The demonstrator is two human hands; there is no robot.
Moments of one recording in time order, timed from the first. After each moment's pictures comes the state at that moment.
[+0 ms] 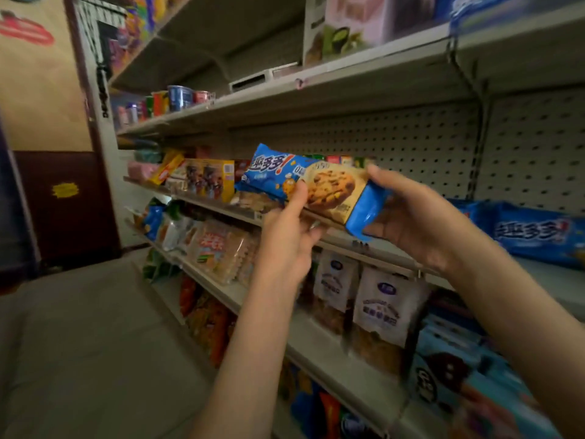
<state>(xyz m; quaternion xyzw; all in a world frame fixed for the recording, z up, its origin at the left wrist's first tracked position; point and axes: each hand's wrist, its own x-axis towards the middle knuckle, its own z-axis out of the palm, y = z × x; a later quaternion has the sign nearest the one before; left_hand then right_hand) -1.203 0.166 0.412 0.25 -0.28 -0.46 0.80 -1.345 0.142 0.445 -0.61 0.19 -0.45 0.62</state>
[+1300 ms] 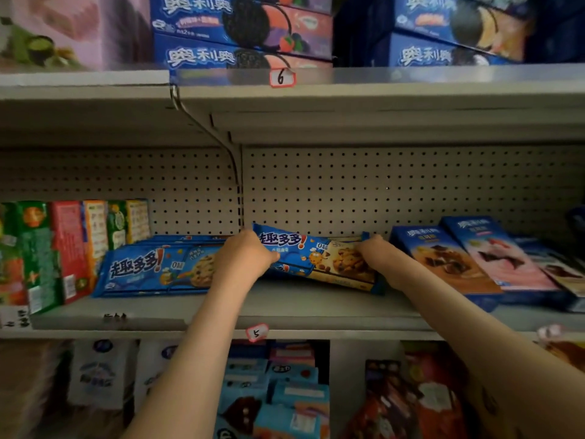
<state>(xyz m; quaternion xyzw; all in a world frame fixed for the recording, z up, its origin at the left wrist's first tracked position) -1.397 0.047 0.434 0.59 -0.73 -0.09 0.33 -1.606 0.079 0.429 -0.42 0.75 -0.48 0.18</state>
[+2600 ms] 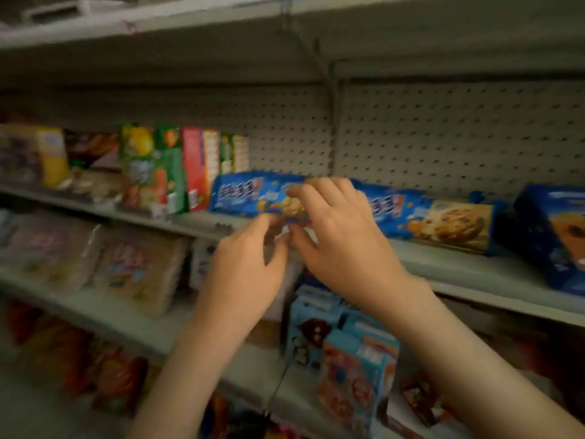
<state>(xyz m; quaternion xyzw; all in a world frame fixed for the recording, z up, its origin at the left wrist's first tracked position) -1.300 0.163 0.360 0.50 -0.69 0.04 0.53 -1.430 0.155 0.397 -0.79 0.40 -0.37 -0.28</state>
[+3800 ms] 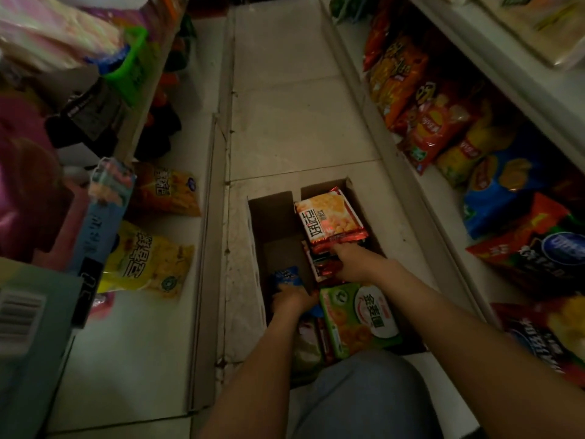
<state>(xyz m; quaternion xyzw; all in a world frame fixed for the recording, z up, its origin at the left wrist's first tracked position) -1.126 0.388 -0.098 0.85 0.11 -0.48 0.16 -1.145 0.241 -0.063 -0.92 0.12 0.27 0.26</state>
